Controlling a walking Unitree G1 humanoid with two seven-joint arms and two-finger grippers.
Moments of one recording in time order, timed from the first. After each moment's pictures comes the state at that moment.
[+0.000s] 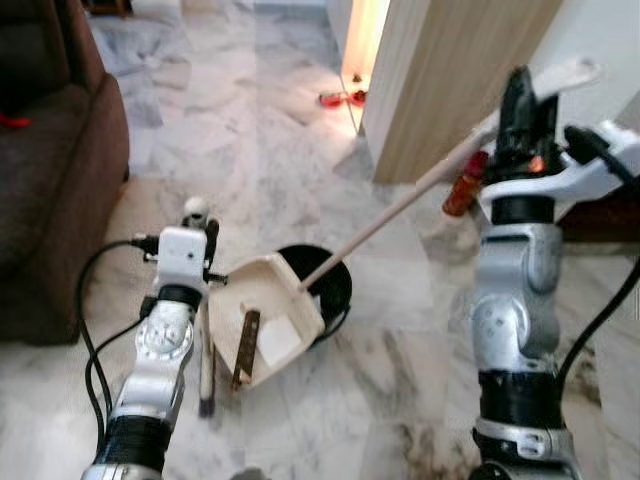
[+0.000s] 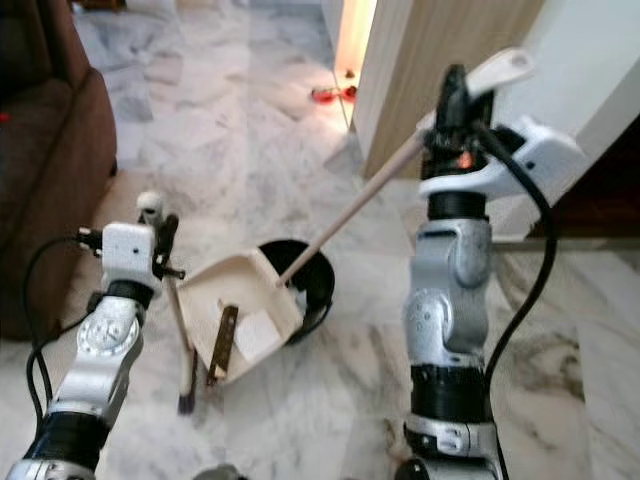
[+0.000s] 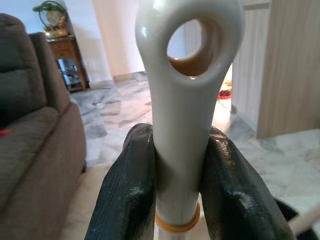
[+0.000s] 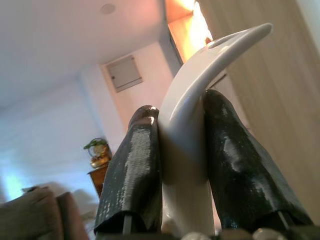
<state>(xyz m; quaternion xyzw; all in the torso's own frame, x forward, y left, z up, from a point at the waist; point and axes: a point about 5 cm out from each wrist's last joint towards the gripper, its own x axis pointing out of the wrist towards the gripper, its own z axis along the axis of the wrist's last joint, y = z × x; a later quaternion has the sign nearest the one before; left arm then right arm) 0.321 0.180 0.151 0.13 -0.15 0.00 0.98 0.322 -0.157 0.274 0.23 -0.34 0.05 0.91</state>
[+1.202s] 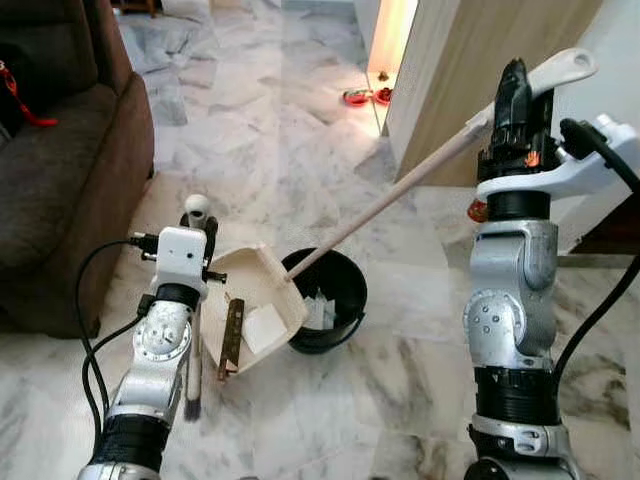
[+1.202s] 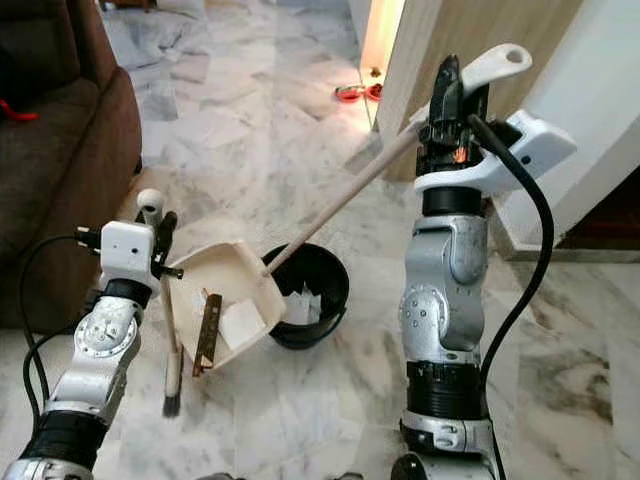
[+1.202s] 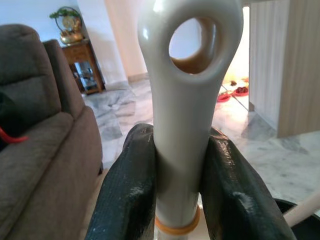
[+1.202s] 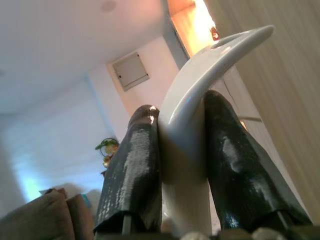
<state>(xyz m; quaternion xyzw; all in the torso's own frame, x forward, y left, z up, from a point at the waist) 0.321 0.179 0.152 0.13 -0.15 0.00 0.98 0.323 -0.158 0.272 0.24 -0.34 0.05 0.91</state>
